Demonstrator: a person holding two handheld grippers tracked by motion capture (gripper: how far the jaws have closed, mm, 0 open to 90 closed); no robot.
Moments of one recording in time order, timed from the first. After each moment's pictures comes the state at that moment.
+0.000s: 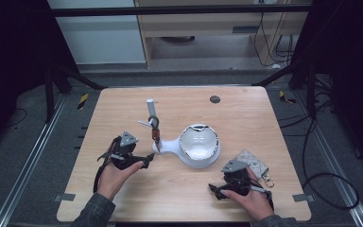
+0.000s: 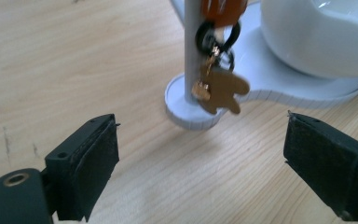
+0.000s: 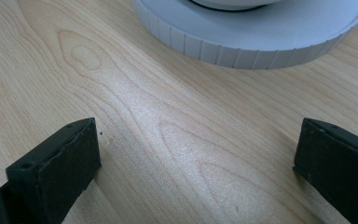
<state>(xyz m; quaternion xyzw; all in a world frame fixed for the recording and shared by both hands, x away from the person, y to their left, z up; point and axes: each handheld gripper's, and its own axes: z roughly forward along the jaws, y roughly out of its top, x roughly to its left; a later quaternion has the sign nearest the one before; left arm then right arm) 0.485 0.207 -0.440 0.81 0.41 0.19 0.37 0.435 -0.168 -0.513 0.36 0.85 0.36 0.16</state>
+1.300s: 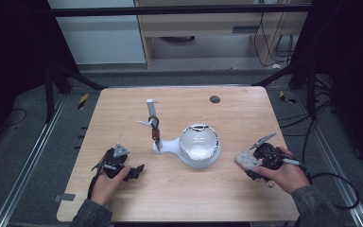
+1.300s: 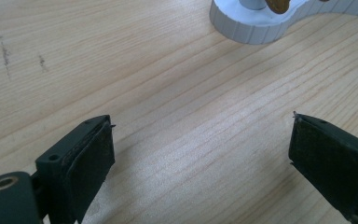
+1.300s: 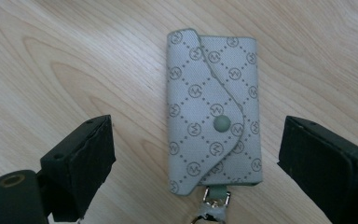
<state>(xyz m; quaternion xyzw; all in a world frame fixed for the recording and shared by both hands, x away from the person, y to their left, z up) 0.485 0.245 -0.498 0.82 0.43 0.18 0.33 0.472 -0.249 -0.435 0.42 0.88 0.17 0.12</state>
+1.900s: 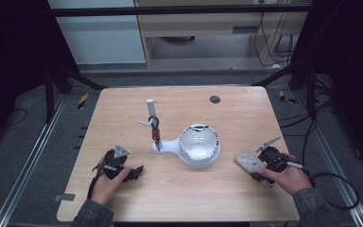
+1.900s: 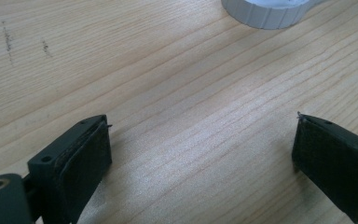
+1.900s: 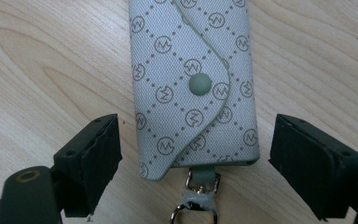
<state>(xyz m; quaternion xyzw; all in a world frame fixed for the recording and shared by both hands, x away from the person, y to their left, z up) 0.485 0.248 -0.505 0.82 0.43 0.19 0.32 0.476 -0.272 -0.462 0.45 0.87 0.16 0.09</state>
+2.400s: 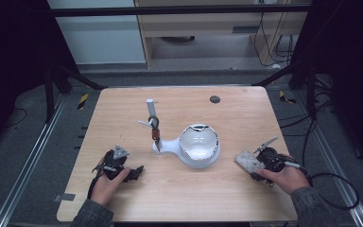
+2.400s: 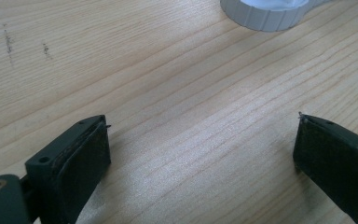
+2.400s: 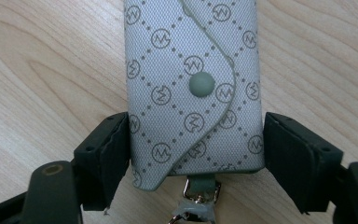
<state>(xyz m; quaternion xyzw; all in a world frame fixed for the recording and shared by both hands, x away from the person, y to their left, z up) 0.484 0.248 -0.507 0.82 0.43 0.19 0.33 0.480 -0.271 -0.471 0.44 0.88 0.14 0.09</state>
